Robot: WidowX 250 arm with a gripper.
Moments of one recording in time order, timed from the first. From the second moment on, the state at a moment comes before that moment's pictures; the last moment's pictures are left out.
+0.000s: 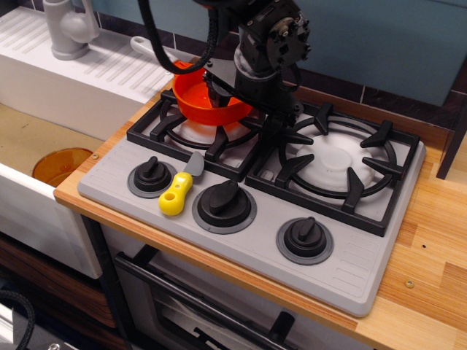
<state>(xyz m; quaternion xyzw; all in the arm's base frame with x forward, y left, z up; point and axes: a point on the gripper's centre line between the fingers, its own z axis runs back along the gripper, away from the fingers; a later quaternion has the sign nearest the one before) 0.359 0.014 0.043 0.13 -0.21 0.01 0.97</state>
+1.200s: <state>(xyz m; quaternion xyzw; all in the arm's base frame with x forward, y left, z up) 0.339 0.003 0.042 0.15 -0.16 0.02 0.98</state>
